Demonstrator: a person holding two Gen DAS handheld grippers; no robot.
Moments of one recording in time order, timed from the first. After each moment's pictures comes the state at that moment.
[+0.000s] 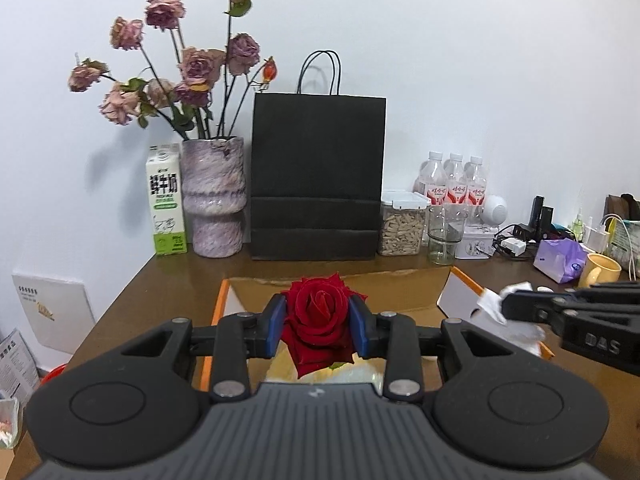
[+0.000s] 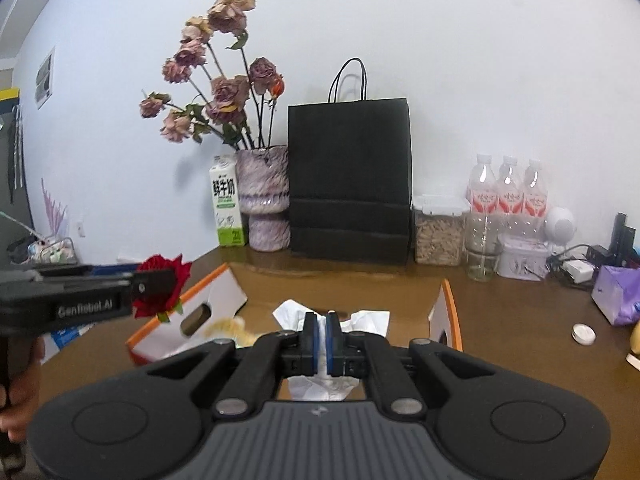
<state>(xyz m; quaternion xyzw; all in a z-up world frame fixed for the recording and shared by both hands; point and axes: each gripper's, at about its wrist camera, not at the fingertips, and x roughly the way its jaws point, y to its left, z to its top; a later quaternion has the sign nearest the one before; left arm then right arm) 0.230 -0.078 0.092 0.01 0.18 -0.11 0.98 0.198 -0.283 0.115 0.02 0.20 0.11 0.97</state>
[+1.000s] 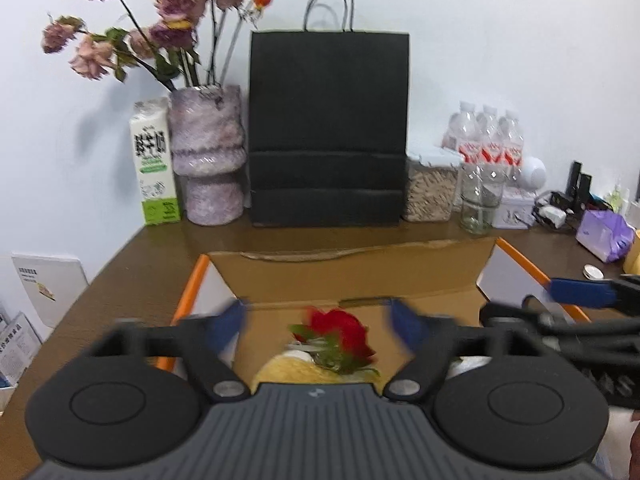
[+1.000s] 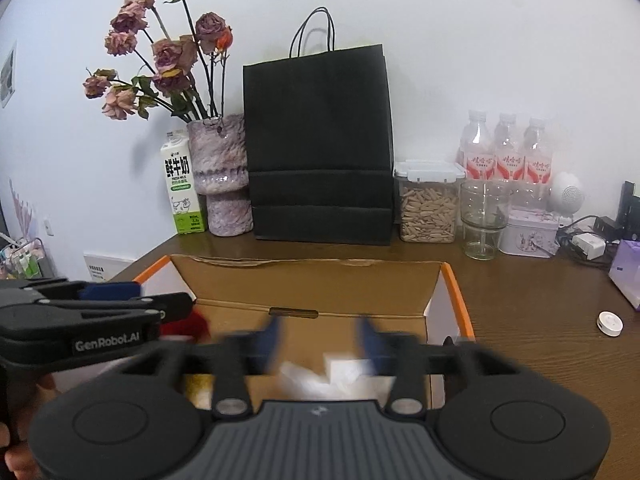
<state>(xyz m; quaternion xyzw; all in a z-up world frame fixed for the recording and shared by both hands) 0.307 -0.101 0.051 0.03 0.23 -0.06 0.97 0.283 -0.288 0.067 0.03 0.23 0.08 0.97</state>
